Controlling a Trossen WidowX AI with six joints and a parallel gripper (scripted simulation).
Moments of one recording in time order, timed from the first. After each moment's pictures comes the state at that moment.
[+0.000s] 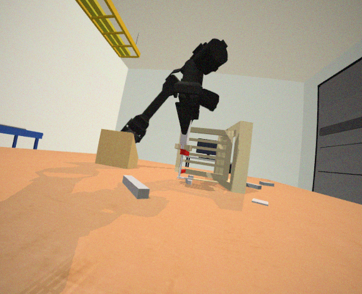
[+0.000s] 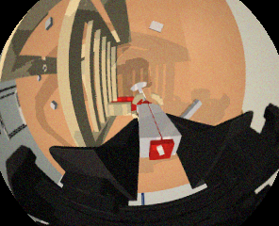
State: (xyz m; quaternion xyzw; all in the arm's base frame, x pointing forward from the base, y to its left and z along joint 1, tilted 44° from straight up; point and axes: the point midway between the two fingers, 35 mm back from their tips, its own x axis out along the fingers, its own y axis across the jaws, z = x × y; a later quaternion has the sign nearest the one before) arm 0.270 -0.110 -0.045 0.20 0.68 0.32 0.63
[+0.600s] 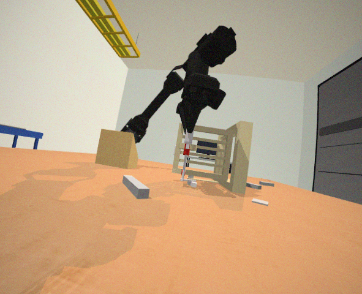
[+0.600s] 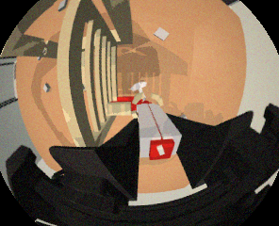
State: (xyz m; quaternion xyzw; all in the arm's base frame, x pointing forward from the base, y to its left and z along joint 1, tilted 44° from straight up) arm 0.286 -0.131 -0.066 0.12 0.63 0.40 0.65
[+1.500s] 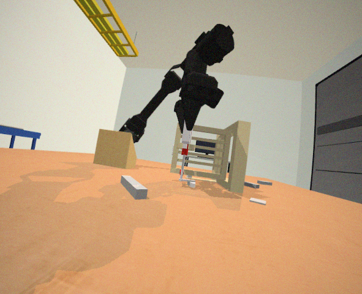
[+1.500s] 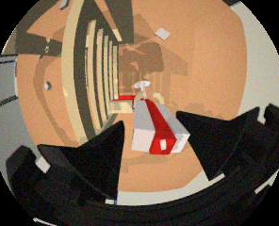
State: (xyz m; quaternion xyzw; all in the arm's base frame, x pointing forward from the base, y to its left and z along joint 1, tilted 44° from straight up) arm 0.286 -0.133 -0.064 0.11 0.63 0.41 0.65
